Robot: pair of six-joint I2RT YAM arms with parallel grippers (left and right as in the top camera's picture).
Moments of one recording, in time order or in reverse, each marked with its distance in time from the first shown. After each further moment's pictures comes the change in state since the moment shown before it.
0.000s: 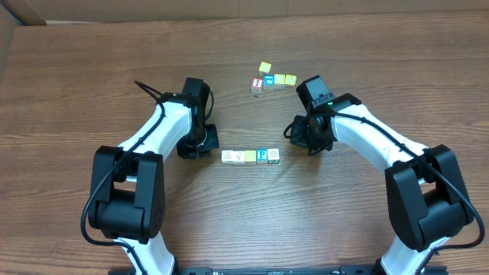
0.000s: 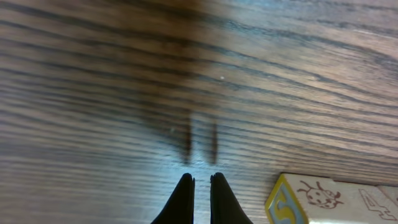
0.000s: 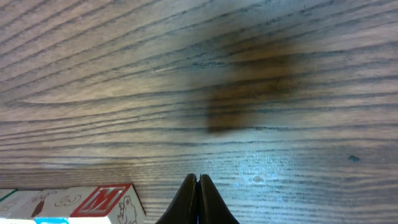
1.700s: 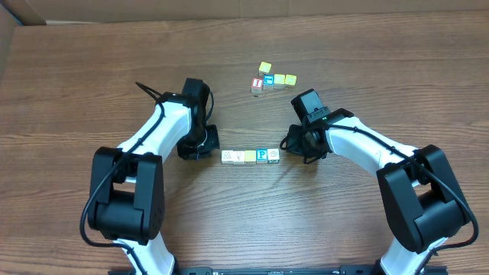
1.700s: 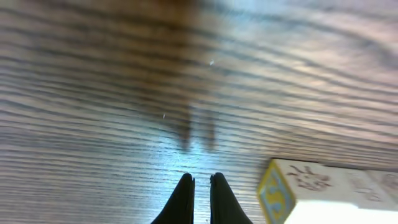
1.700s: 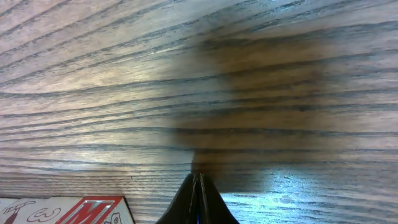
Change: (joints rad) left arm 0.000 -0.017 0.019 -0.039 0.018 0.003; right arm 0.040 0.000 -0.116 0.164 0.001 0.027
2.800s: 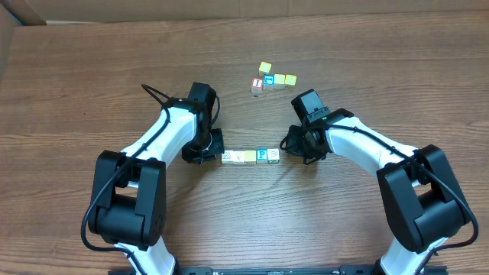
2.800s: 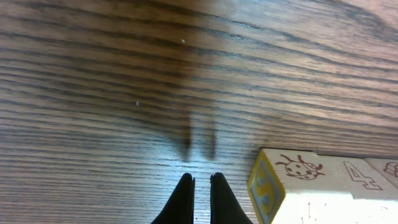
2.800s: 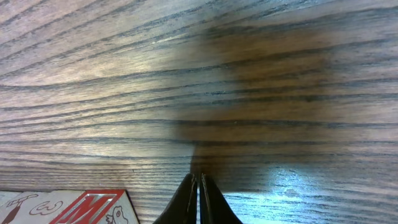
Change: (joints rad) left arm -0.042 -0.019 -0.055 0.043 -0.005 0.000; right arm 0.000 0.000 0.000 -0.008 -0.020 0.003
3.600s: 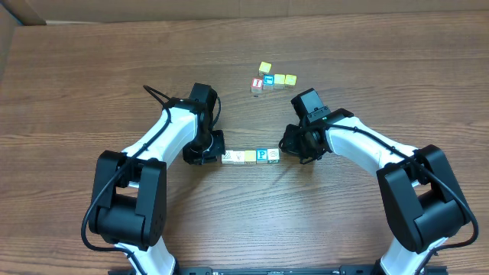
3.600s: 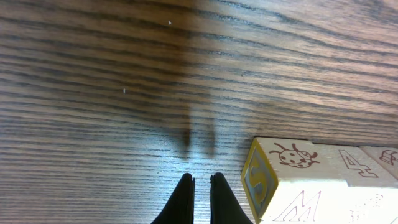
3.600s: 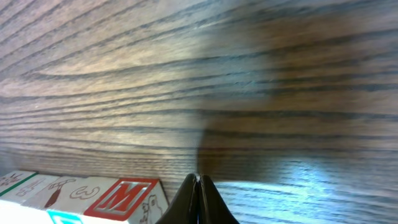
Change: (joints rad) left arm -0.006 0.000 0.000 -0.017 0.020 0.001; right arm 0.000 0.000 0.000 0.028 -0.096 0.026
